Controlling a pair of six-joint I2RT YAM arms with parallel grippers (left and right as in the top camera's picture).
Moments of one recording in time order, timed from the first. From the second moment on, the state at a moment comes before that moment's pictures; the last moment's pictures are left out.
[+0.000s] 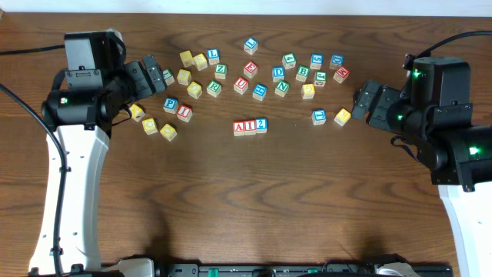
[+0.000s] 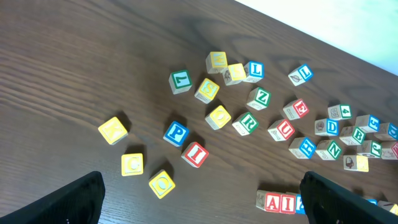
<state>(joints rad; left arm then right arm) 0.06 1.44 1.43 -0.84 0.12 -0.33 0.15 1.24 1.49 -1.10 0.05 0.45</state>
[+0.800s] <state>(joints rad) 0.06 1.44 1.43 -0.84 0.12 -0.33 0.08 0.81 0.94 -0.42 0.05 0.28</state>
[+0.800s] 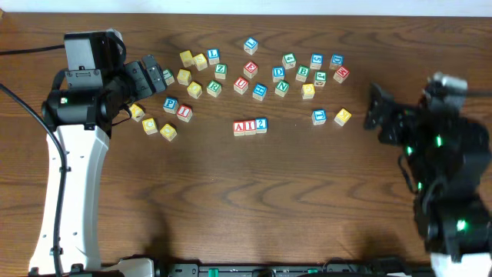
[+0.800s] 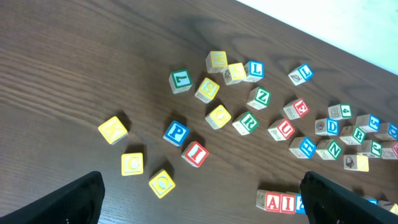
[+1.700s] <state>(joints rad) 0.06 1.44 1.43 -0.84 0.12 -0.33 -0.02 0.02 0.03 -0.05 0.00 0.26</state>
